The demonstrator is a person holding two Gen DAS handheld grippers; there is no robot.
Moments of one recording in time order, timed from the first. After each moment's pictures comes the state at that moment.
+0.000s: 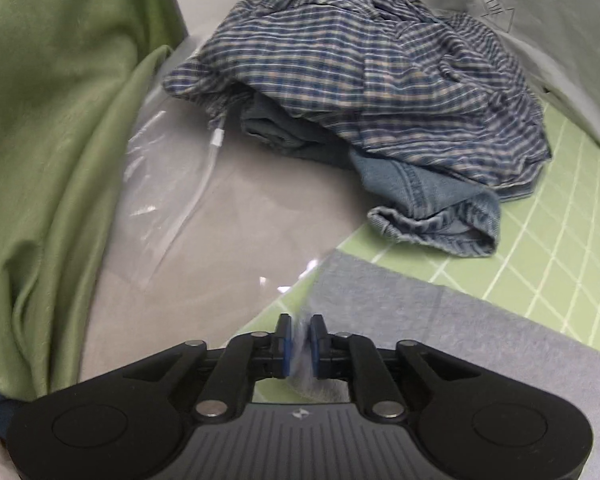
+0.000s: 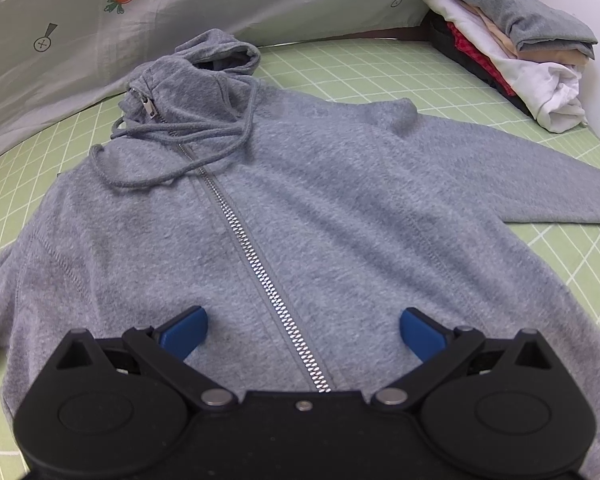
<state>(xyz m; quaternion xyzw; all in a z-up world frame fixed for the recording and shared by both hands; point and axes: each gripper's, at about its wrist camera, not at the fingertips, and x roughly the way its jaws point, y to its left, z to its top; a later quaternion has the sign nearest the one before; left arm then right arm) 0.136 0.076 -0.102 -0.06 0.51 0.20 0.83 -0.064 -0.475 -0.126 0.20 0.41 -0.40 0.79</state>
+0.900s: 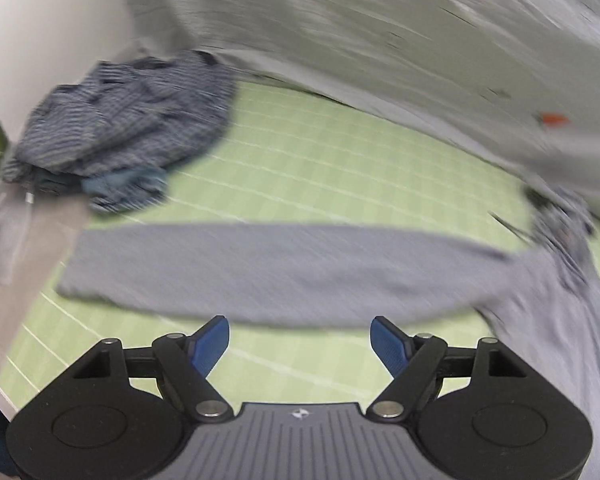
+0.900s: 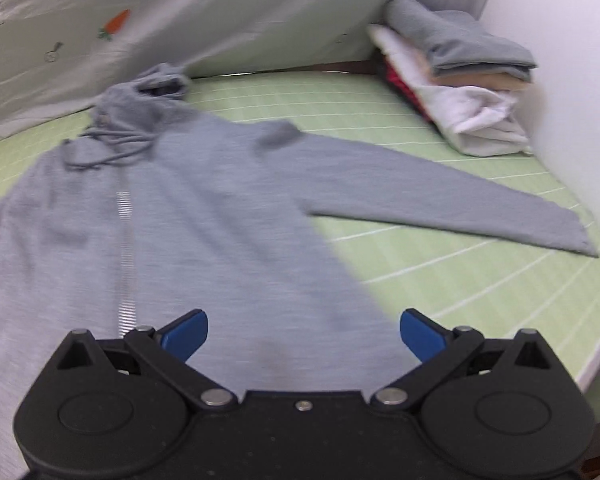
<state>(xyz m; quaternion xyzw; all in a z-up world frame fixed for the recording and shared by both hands) -0.010 -0.146 -0.024 0.00 0.47 -0.07 0.88 -0.224 -0.508 -0.090 0.13 0.40 -0.39 0.82</state>
